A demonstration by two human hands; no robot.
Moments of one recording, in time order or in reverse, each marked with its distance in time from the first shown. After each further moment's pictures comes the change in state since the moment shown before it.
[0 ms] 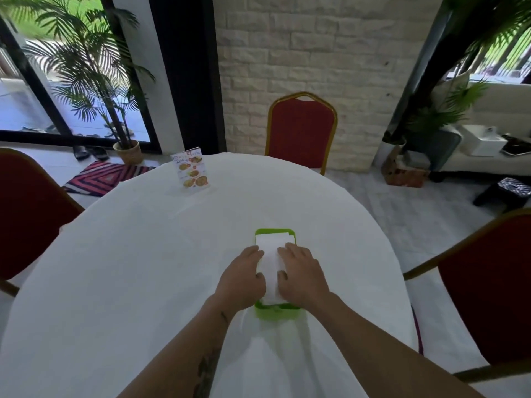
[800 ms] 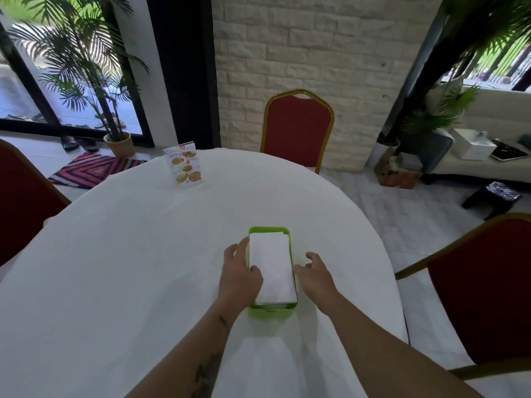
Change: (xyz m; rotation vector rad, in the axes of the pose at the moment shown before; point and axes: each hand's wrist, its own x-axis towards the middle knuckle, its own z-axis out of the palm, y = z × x) left_hand 0.004 0.008 0.018 -0.403 0.221 -0.201; right_hand 0.004 0.031 0.000 0.829 -0.030 0.563
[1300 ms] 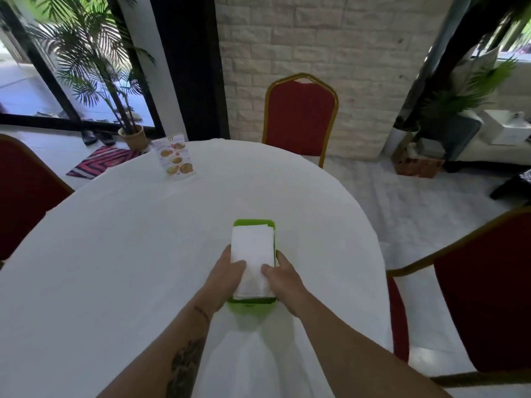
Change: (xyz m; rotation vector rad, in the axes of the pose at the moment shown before) left_hand 0.004 0.012 0.029 -0.227 -0.156 -0.360; right_hand 0.004 0.008 0.003 0.115 -0.297 0.047
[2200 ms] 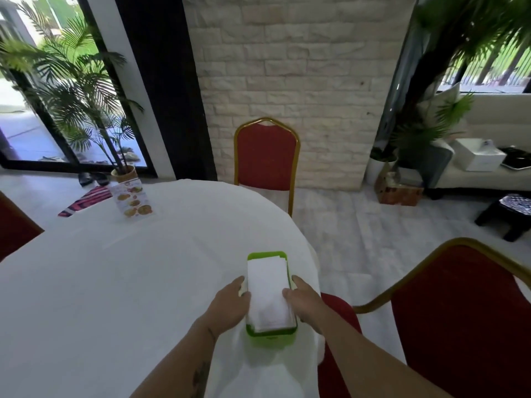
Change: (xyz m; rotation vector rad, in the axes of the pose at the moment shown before) left_hand -0.013 0.075 0.172 0.452 -0.079 0.101; right_hand 0.008 0.029 -0.234 -0.192 -0.006 0.008
